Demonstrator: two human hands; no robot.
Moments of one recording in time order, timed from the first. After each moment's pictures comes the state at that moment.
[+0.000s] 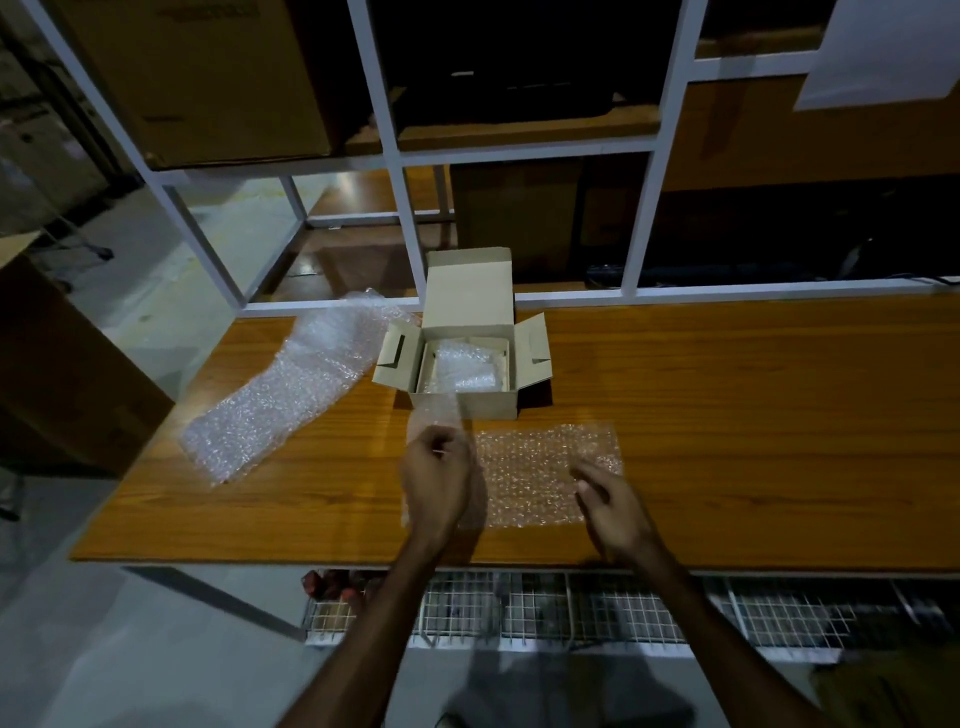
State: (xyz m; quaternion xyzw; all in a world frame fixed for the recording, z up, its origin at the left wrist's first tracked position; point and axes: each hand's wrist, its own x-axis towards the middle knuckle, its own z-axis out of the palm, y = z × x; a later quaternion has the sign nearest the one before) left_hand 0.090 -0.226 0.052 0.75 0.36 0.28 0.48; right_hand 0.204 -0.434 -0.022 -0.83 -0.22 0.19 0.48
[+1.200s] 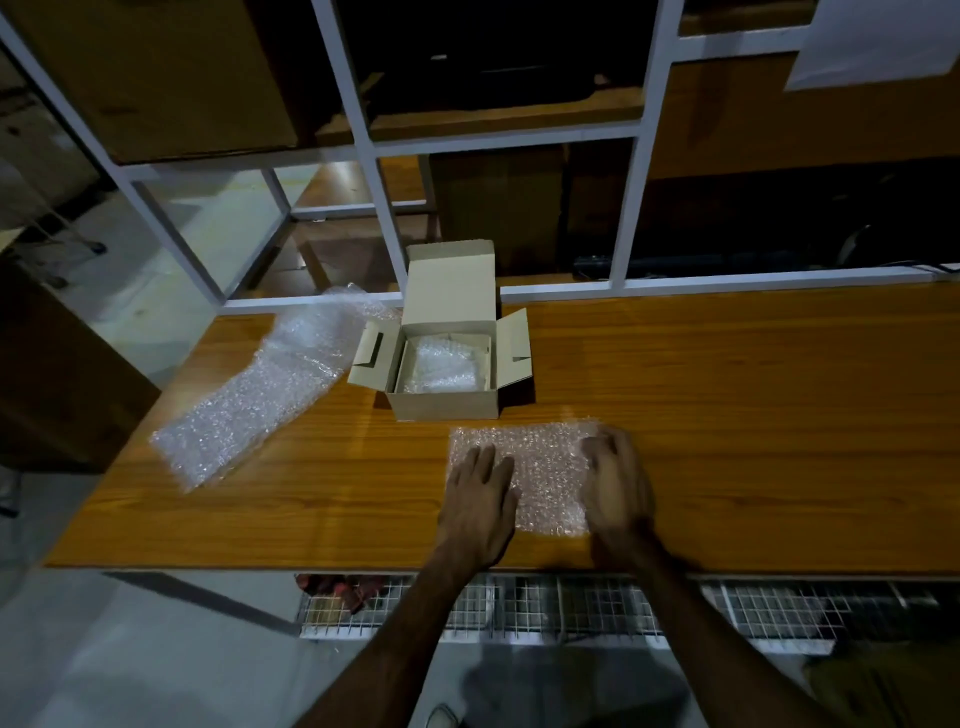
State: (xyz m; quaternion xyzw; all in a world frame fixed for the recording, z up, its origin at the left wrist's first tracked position) left_hand 0.119 -0.256 -0.033 0.98 0.13 0.01 0.14; right_hand 0.230 -0.424 -0.012 -0.84 -0.08 0.06 0.54
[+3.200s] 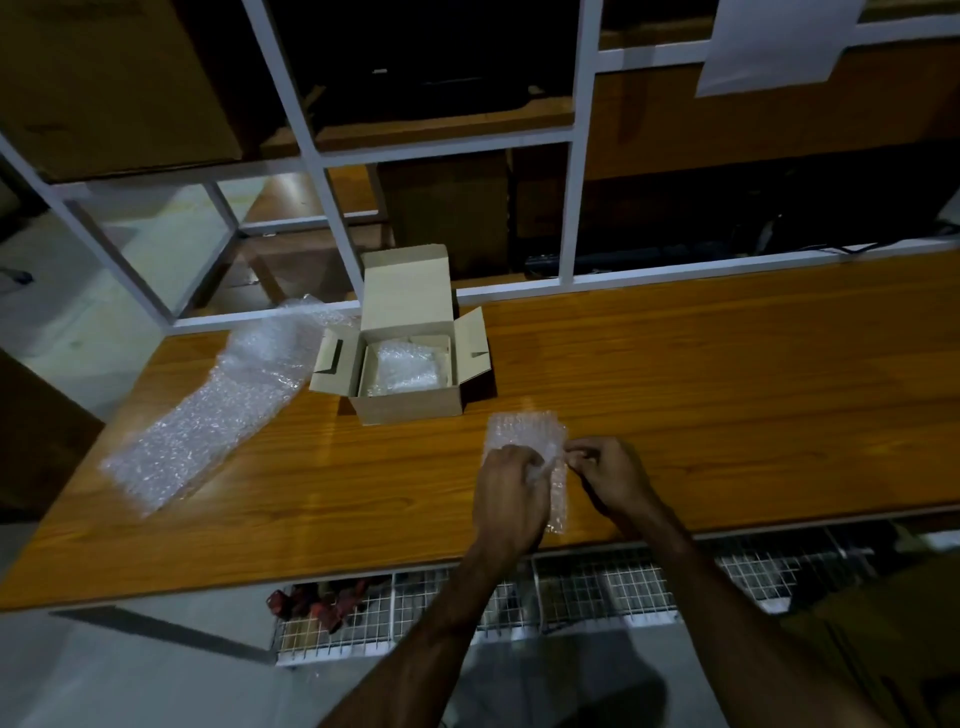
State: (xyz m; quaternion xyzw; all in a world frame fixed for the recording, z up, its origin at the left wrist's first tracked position) left_hand 0.145 -0.342 -0.005 0.91 0.13 0.20 0.35; right_hand 0.263 -0.484 -0.031 -0.88 -0.18 0.09 0.43
